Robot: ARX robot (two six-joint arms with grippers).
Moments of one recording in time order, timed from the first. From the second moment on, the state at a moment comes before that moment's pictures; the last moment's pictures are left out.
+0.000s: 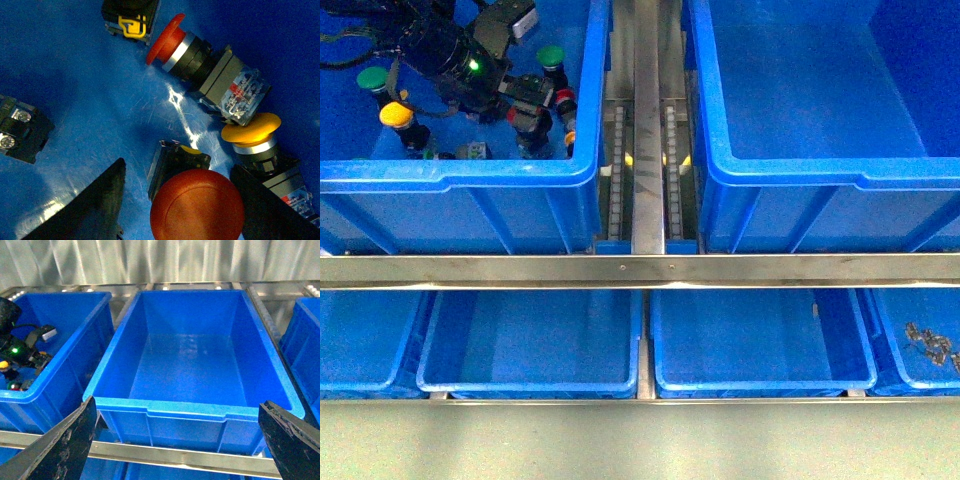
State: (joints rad) left arm -0.11 2.58 1.94 -0.24 0.24 0.31; right arm 0.00 0.00 0.02 0.00 0.00 0.00
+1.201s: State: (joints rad) left arm 0.07 1.89 1.37 -0.11 0.60 -0.64; right arm 0.00 0.00 0.02 0.00 0.00 0.00
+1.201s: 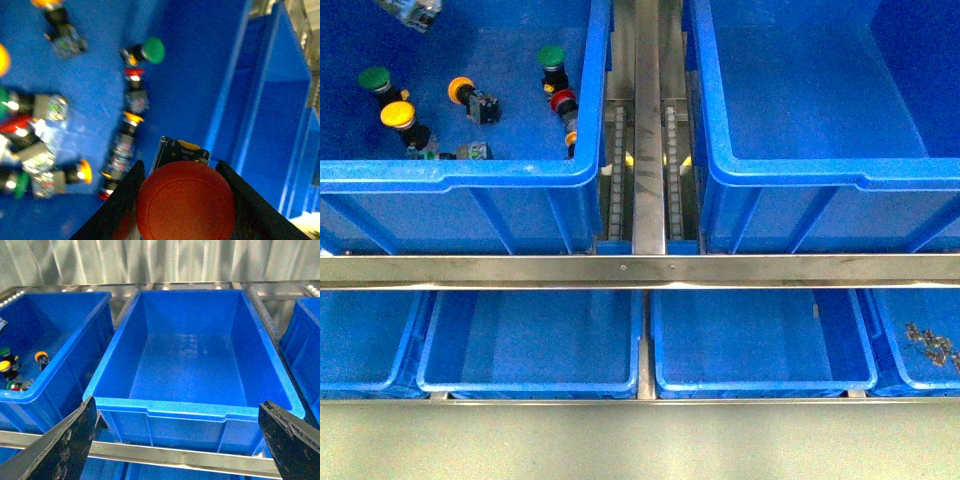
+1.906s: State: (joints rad) left arm -0.45 1.94 1.39 0.01 0.53 -1.02; right arm 0.00 0.00 0.02 0.00 0.00 0.00
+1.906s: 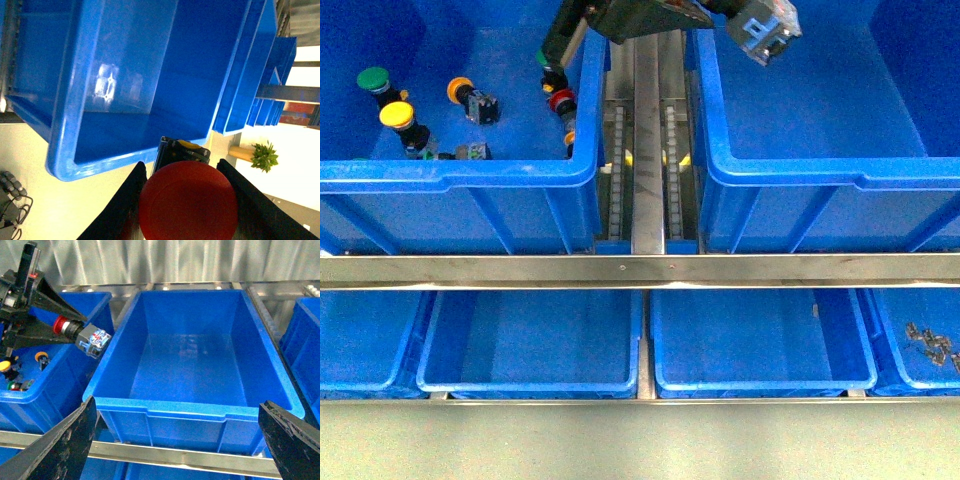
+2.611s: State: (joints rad) left arm -0.49 1.95 1.45 -0.03 0.50 -0.99; right arm 0.19 1.39 0.44 0.71 -0.18 -0.71
